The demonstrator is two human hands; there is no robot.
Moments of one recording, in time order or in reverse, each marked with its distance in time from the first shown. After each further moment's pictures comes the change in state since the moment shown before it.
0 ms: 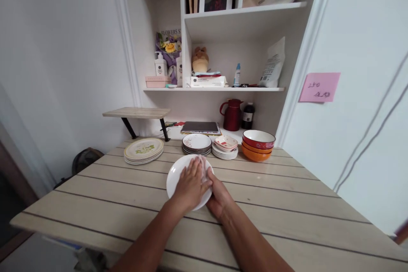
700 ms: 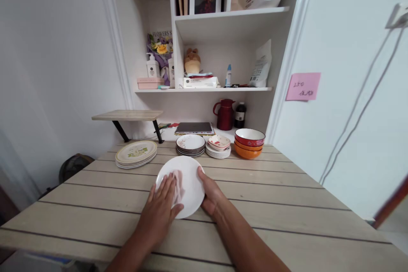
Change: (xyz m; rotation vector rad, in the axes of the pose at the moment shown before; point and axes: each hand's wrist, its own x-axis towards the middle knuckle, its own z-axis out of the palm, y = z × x) left_hand -0.073 -0.046 -0.006 0.181 0.031 -0.021; right_hand -0.005 -0.004 0.017 -0.059 0.137 0.115
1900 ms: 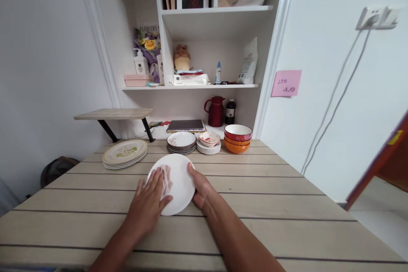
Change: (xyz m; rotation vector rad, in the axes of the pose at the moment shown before) left_hand 0.011 -0.005 -0.002 0.072 0.050 -0.009; right_hand 0.000 -0.002 -0.002 -0.005 -0.039 -0.041
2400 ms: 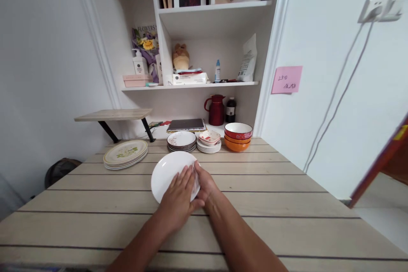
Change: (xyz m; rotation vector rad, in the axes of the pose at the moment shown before) left_hand 0.026 0.063 0.000 -0.204 -0.063 0.276; right_hand 0.001 -0.010 -0.007 0.129 -0.005 0.033
